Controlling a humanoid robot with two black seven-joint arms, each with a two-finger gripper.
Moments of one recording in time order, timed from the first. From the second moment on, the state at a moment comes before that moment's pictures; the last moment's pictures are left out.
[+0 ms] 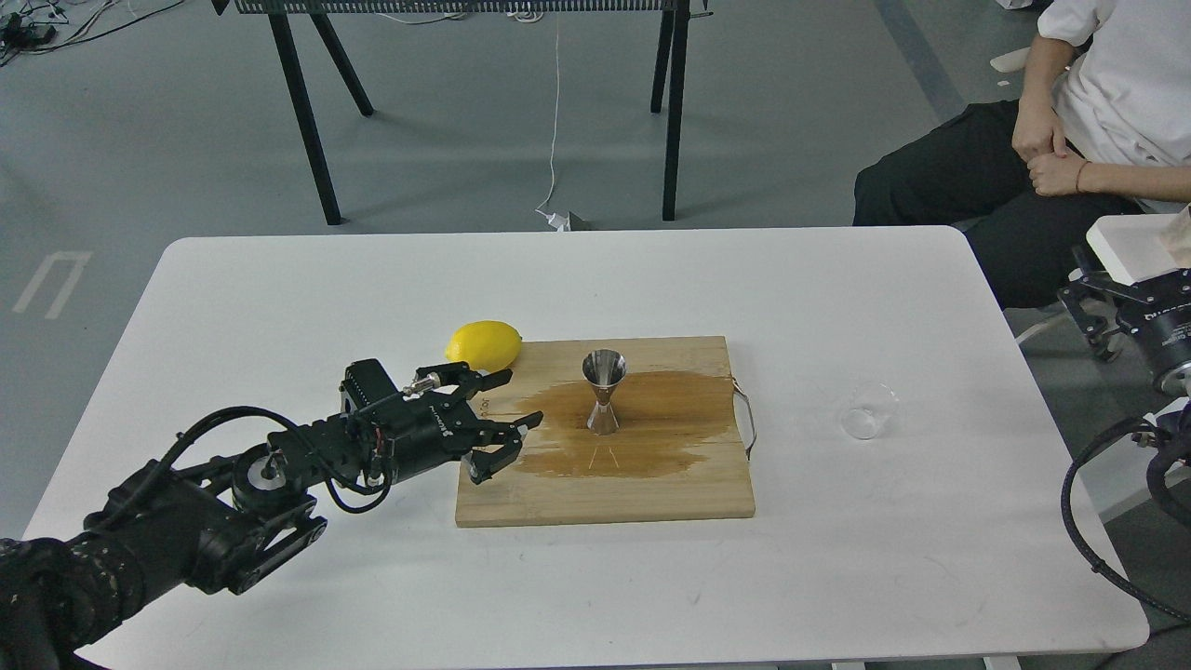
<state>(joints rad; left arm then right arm) -0.62 0.33 -0.31 -0.71 2.18 0.49 -0.49 0.37 -0.58 1.17 0.75 0.26 0.49 0.14</state>
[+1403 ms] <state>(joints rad) -0.74 0.49 -0.72 -0.67 0.06 -0.32 -0.41 0.15 -0.60 1.16 1.01 0.29 0.49 0.12</state>
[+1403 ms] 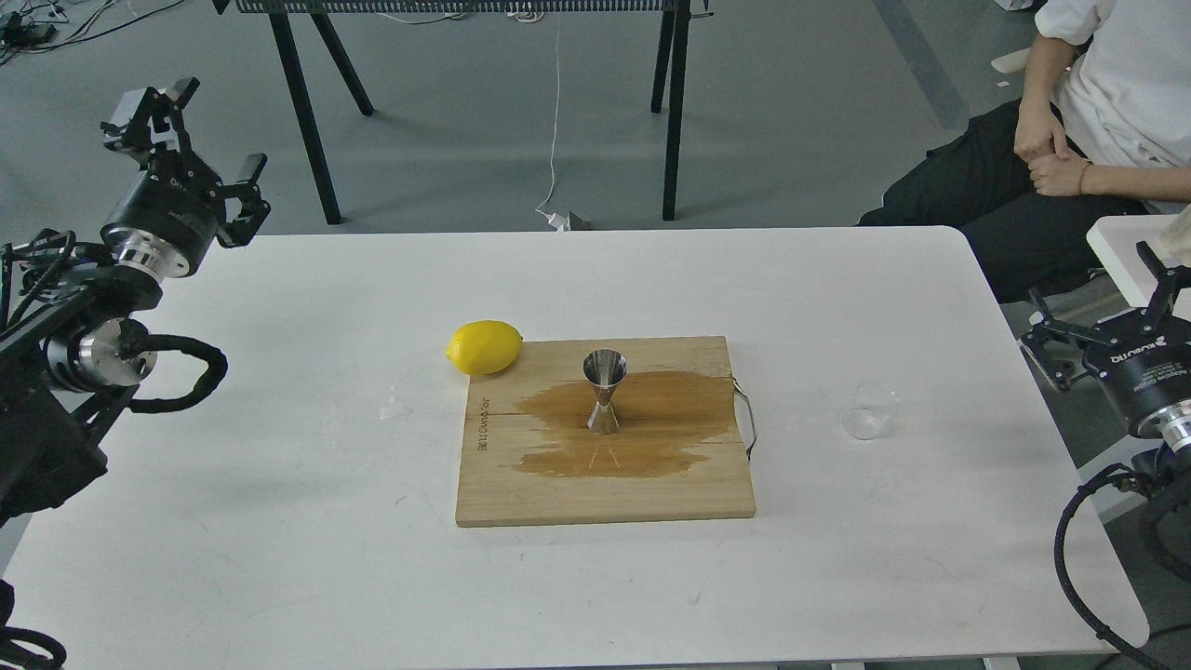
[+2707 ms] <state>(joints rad) -0.74 0.46 -0.72 -0.67 0.00 -0.40 -0.40 0.08 -0.37 1.11 1.18 0.45 0.04 0.03</state>
